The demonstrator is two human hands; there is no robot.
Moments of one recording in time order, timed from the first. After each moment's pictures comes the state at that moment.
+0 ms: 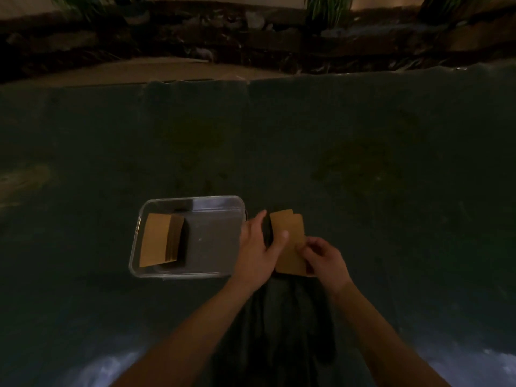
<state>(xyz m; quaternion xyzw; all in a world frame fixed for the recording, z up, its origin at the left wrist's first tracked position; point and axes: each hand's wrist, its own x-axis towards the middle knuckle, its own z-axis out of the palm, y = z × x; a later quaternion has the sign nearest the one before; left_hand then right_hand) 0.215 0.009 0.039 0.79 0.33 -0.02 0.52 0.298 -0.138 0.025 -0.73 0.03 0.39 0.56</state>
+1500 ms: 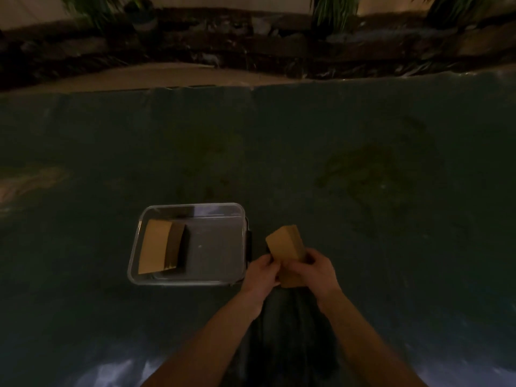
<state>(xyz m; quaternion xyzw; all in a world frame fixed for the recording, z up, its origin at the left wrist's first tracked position) 0.215 -0.012 0.019 0.51 0.48 -0.10 0.71 0.293 -0.121 0.023 -0.77 0.06 0.40 0.50</state>
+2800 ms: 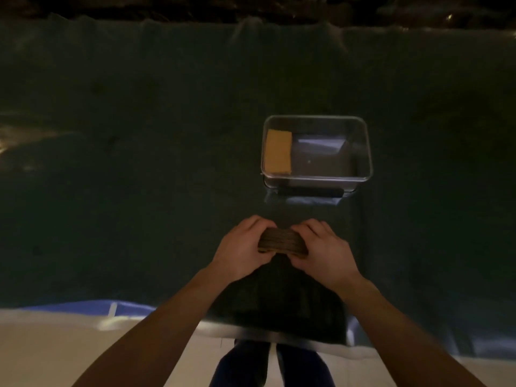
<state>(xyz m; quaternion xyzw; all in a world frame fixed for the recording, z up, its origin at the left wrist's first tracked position) -0.117 0.149 0.000 0.93 0.15 -0.01 0.33 0.005 -0.022 0.020 -0.87 -0.45 0.16 0.13</state>
